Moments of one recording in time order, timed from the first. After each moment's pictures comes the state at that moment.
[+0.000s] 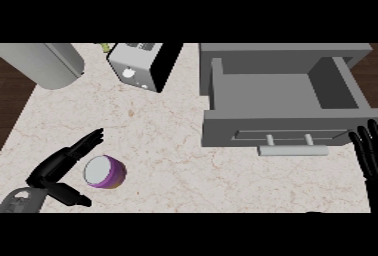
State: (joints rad) left arm -0.21 0.40 0.04 -0.81 -0.23 -0.61 -0.68; right arm 0.24 -0.04 -0.19 -2.07 -0.03 0.17 0.04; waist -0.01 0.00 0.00
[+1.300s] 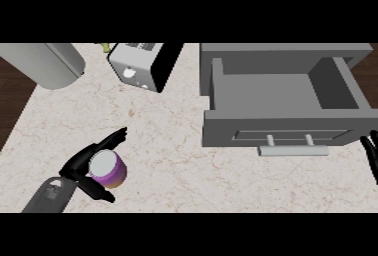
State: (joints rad) left arm -0.34 0.32 -0.07 -0.59 -0.24 -0.52 -0.77; right arm 0.27 -0.04 -0.22 -2.14 -0.08 0.19 0.09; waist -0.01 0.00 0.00
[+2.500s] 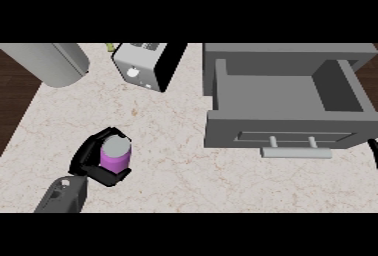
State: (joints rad) left arm -0.30 0.21 0.07 -0.74 0.00 -0.38 -0.59; right arm 0.28 -0.02 -0.25 -2.16 -0.09 0.19 0.09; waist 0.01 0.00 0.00
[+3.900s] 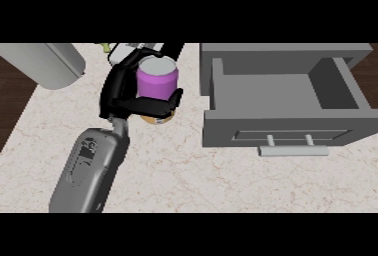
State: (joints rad) left arm -0.56 0.01 -0.05 -1.37 0.01 0.19 0.12; right arm 0.30 -0.01 -0.27 -2.22 -0.12 0.20 0.11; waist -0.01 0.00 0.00
